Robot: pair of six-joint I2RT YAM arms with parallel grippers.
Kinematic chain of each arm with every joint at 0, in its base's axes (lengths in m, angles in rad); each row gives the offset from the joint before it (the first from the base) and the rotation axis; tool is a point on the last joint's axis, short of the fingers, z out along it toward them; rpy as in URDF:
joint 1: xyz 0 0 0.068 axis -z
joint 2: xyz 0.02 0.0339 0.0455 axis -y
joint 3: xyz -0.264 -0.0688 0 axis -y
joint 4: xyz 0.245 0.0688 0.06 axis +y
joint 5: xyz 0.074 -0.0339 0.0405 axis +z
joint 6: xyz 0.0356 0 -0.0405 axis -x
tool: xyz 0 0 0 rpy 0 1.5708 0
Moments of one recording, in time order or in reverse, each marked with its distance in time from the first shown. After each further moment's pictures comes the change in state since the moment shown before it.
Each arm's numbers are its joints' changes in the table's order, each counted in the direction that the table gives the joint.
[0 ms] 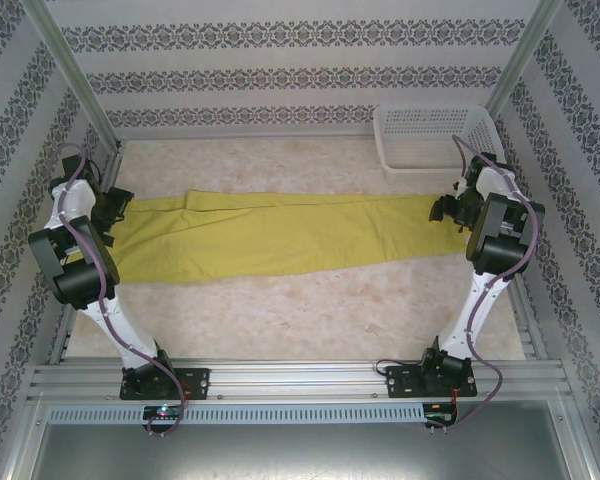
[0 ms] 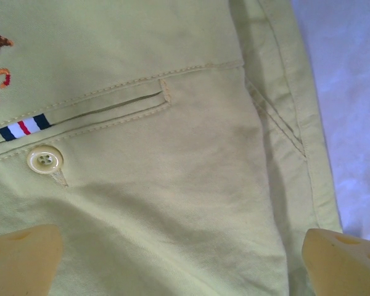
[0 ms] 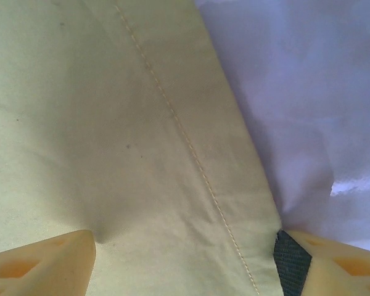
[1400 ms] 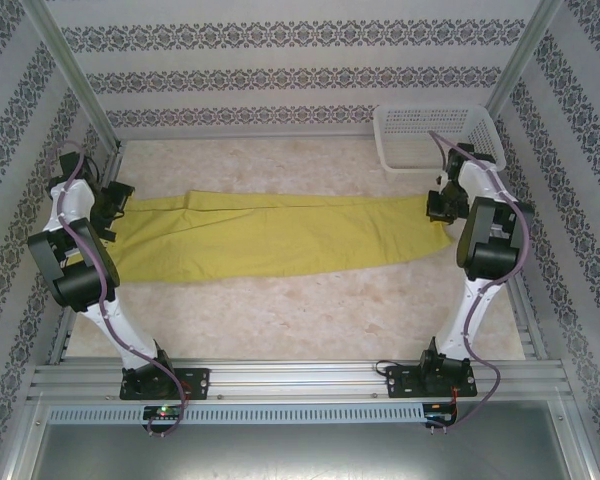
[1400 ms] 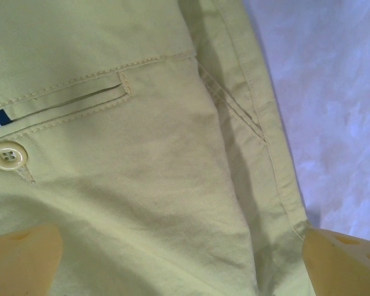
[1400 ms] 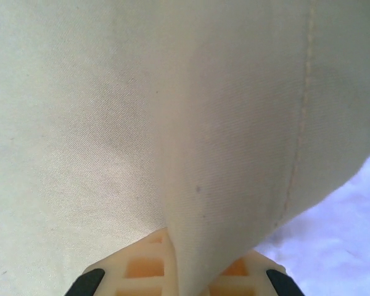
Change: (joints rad) left arm 0.000 0.028 0.000 -0.029 -0.071 0.002; right arm -0.114 0.102 0.009 0.093 -0.105 -0.029
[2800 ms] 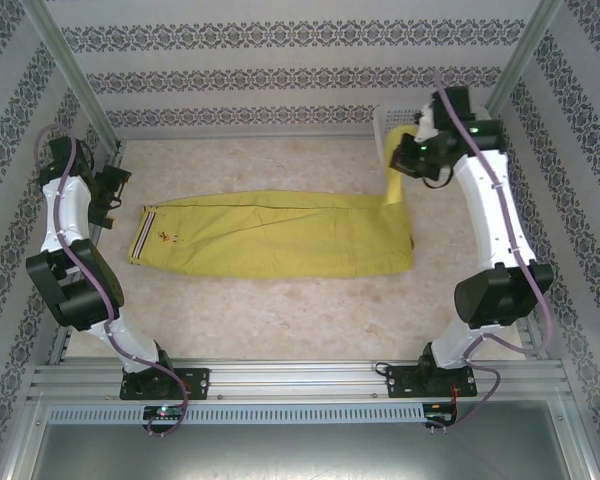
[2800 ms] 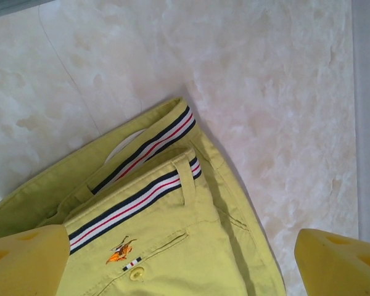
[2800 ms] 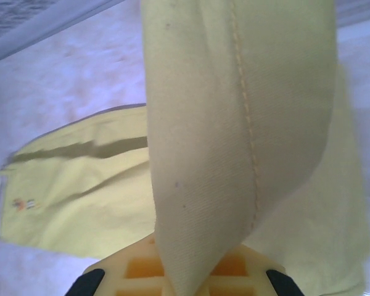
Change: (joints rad) left arm 0.038 0.162 0.039 0.079 -0.014 0.022; right arm -0.335 0.399 0.217 0.108 0.327 -0.401
